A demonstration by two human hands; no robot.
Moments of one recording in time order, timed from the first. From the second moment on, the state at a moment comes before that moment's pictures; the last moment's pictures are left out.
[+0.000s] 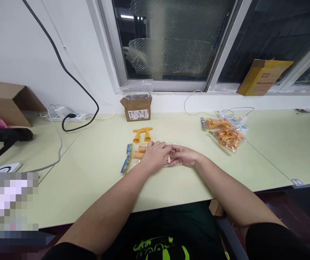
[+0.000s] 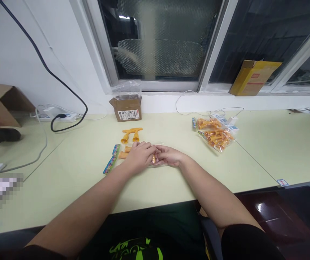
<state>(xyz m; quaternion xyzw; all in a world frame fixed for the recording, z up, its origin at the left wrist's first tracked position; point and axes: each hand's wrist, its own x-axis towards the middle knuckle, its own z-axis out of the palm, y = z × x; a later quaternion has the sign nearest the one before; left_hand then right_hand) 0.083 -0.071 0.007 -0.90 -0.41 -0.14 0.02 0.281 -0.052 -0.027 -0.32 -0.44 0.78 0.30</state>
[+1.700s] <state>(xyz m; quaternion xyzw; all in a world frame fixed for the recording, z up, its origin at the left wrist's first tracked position) -0.052 0.018 -0.016 -0.48 -0.72 -0.45 -0.23 0.284 -0.028 -0.051 -0.39 -0.82 0.28 0.31</state>
